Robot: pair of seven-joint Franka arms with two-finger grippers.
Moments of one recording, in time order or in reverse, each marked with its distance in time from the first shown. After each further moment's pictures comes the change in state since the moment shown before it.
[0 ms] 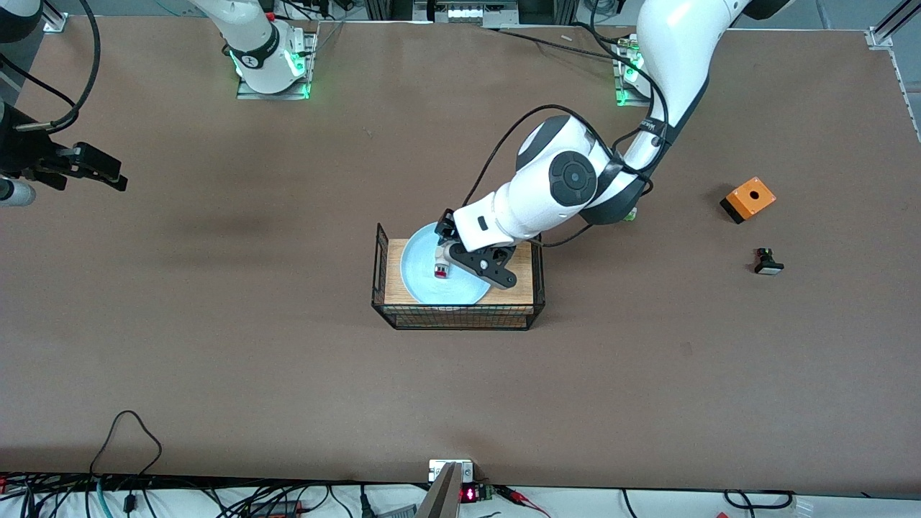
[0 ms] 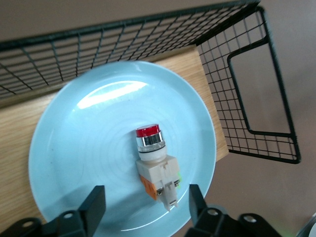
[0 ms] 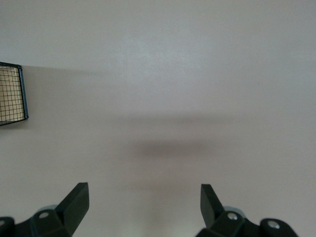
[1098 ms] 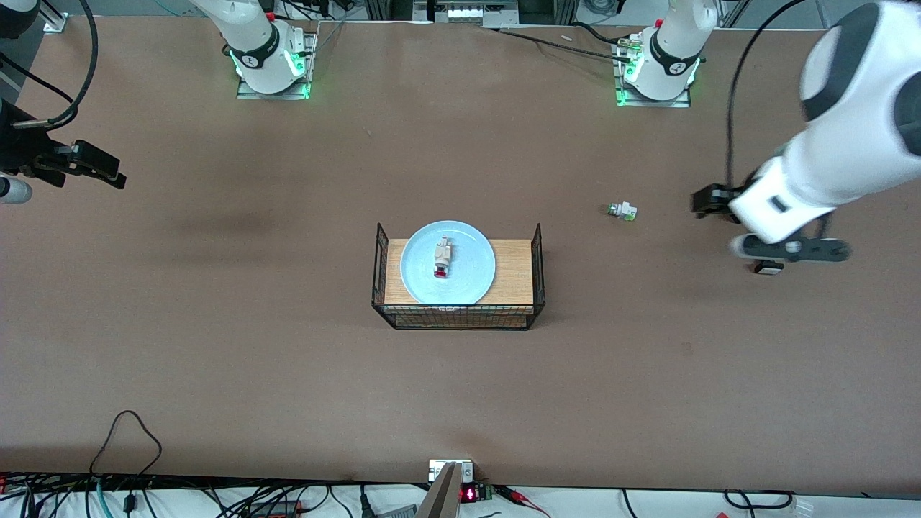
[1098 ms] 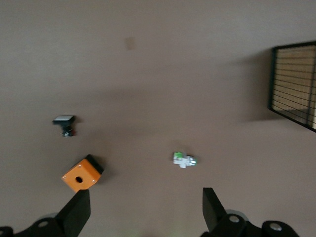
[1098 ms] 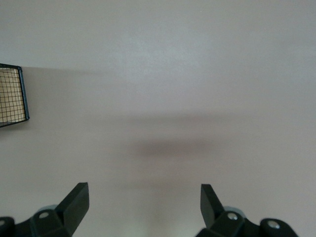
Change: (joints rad) left arm 0.362 -0.401 0.181 0.024 0.325 -0.799 0.012; right arm 0.000 -0.005 0.000 0.004 0.000 -0.017 0.023
